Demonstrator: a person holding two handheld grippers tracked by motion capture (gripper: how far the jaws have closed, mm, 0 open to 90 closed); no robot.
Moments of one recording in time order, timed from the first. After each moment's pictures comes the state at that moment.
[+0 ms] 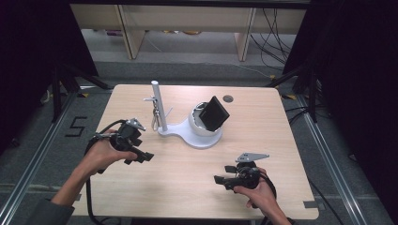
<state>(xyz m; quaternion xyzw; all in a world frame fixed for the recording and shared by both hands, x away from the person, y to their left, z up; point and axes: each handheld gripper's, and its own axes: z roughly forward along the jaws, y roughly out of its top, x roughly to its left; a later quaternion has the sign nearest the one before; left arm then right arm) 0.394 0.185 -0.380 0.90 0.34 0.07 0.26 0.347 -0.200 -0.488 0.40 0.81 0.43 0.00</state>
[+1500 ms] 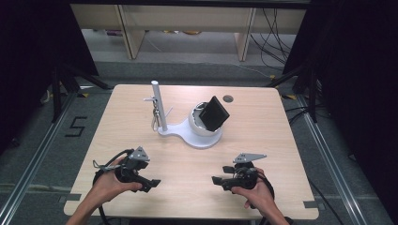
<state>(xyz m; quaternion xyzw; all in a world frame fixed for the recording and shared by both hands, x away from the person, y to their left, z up) 0.341 0.176 -0.442 0.90 0.32 0.07 0.30 0.346 -0.193 -0.488 0.40 0.81 0.43 0.01</state>
